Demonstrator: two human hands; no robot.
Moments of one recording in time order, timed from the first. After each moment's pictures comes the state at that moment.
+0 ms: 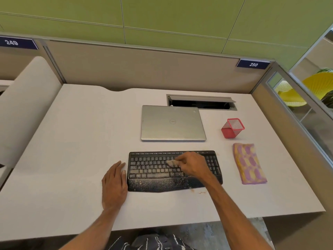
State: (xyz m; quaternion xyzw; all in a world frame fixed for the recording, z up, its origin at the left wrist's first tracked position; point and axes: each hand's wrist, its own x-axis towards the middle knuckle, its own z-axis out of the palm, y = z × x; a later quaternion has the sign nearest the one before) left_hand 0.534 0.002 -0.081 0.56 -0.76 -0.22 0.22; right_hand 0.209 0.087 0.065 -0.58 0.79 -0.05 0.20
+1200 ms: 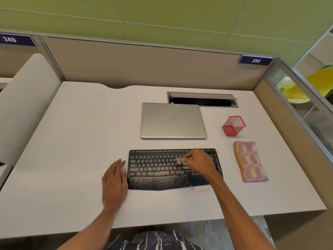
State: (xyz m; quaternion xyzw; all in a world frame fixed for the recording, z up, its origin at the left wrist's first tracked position) left_hand 0.533 0.004 -0.078 0.56 -0.77 -0.22 0.22; right_hand 0.192 0.094 0.064 -0.47 0.84 -0.08 0.24
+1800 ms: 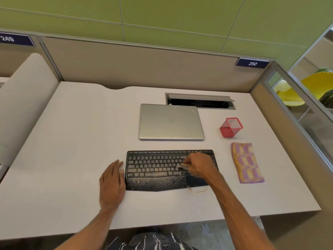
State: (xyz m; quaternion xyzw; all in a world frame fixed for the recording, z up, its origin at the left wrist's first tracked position) left_hand 0.533 0.004 -0.081 0.57 -0.76 -0.22 0.22; right_hand 0.182 0.101 0.068 -0.58 0.79 0.05 0.18
